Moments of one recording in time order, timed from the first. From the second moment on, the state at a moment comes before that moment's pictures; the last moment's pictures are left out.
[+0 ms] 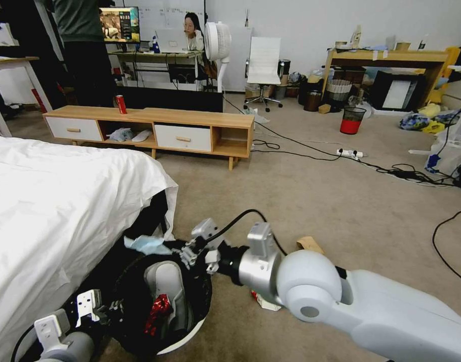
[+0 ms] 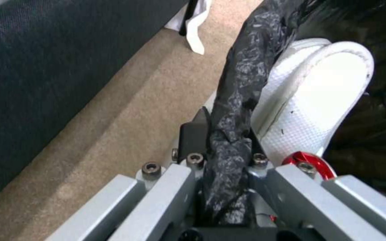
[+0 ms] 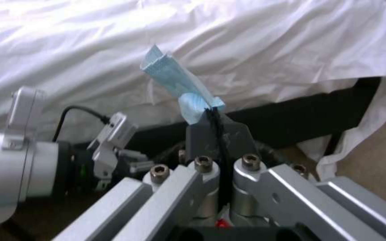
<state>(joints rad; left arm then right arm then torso) 1.60 -1.34 -0.82 -2.26 -0.78 0.74 -0.25 -0.24 0.89 -0.63 2.19 1.19 -0.44 0.24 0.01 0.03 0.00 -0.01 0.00</state>
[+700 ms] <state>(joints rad) 1.59 -1.34 -0.82 -2.26 -0.79 0.74 -0.25 -0.23 0.91 -0.72 2.16 1.21 -0.46 0.25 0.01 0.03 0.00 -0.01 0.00</state>
